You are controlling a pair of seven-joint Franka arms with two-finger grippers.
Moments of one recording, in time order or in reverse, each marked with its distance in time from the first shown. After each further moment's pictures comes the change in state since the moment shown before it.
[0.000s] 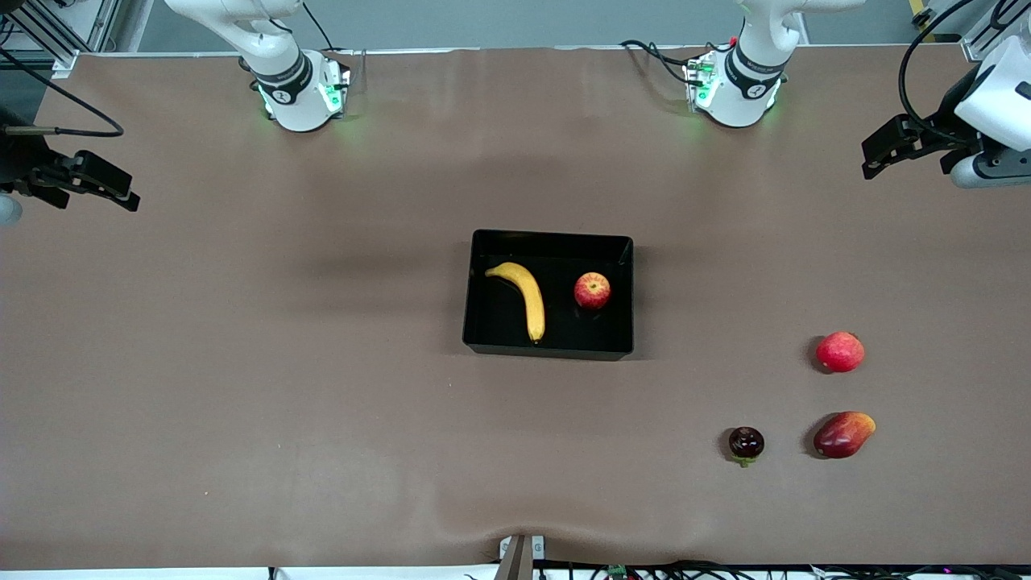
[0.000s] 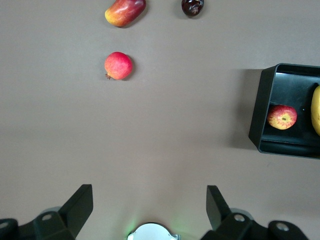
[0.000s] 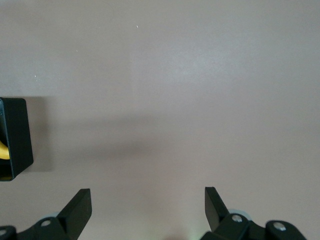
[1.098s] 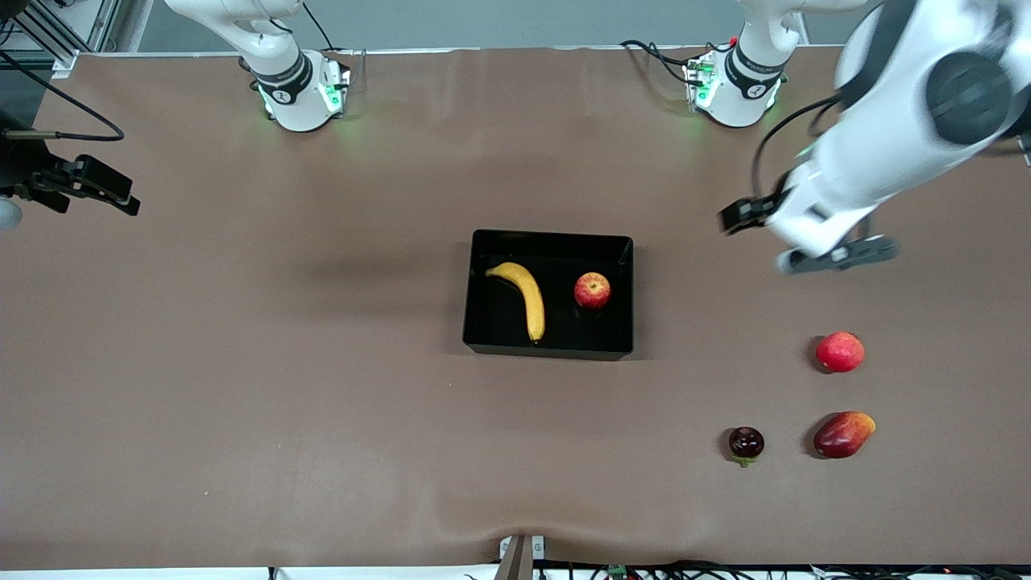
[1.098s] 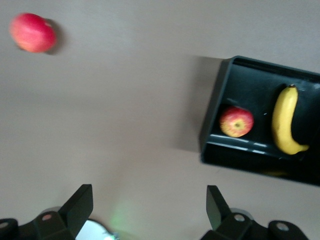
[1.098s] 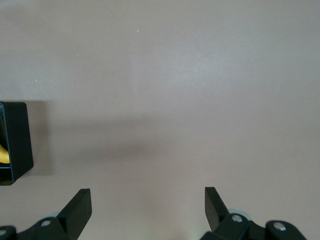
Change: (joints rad) left arm -0.043 0.266 -0.219 -0.008 -0.067 0.151 -0.392; right arm 0.000 0.006 0.000 -0.001 0.000 0.022 0.000
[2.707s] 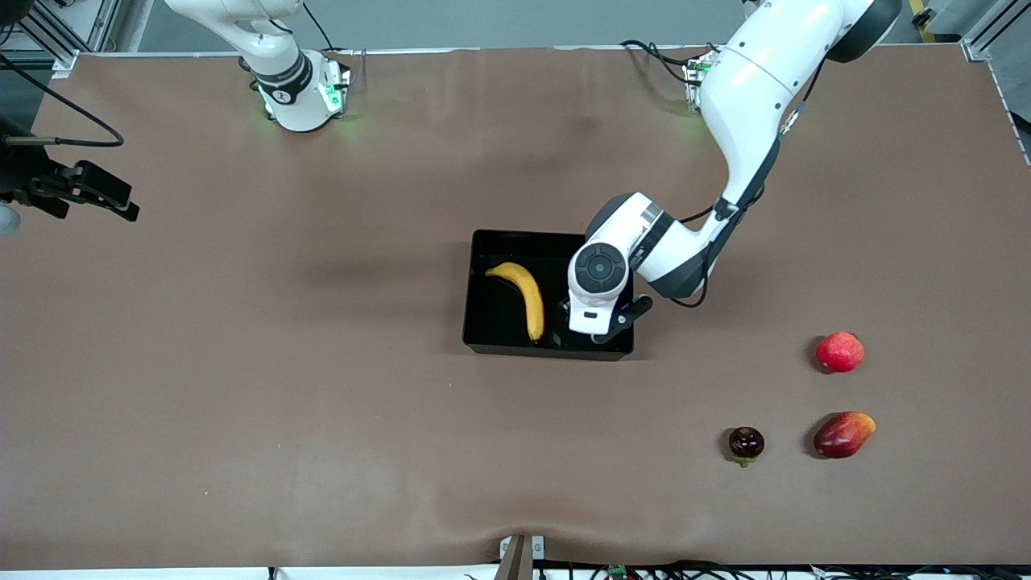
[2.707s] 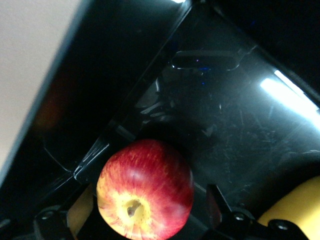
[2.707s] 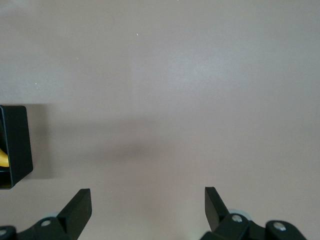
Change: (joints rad) left arm -0.267 0.532 -0.039 -0.028 0.176 0.463 -0.799; right arm -0.002 0.007 -0.001 0.000 0.000 0.014 0.000
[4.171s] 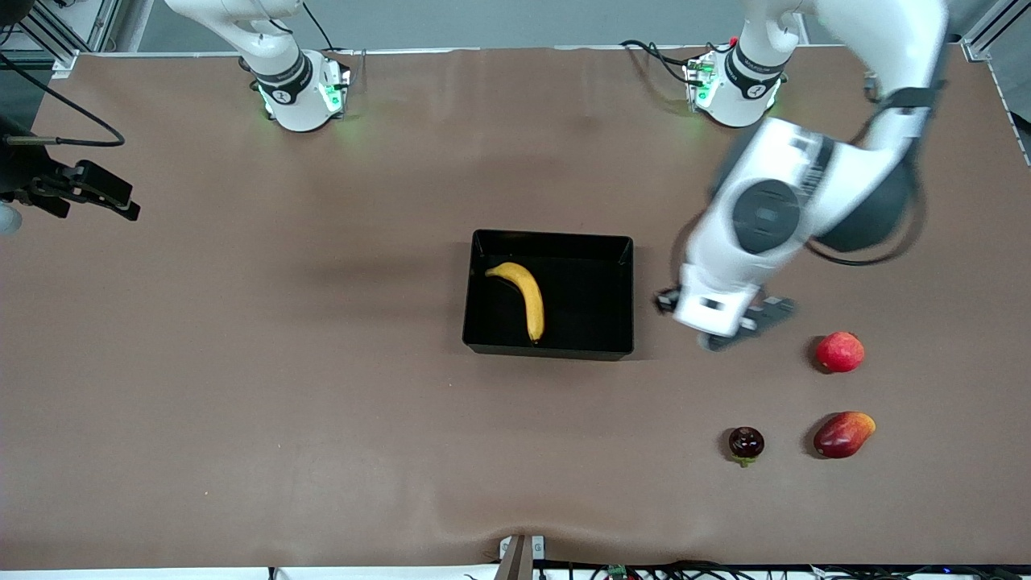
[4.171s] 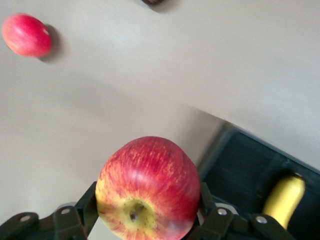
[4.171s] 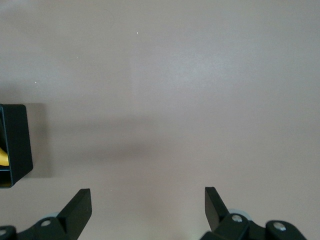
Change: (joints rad) left arm 0.247 -0.314 0.019 0.111 0.031 -0.323 0.486; right arm -0.001 0.000 0.002 0.000 0.000 -0.005 0.000
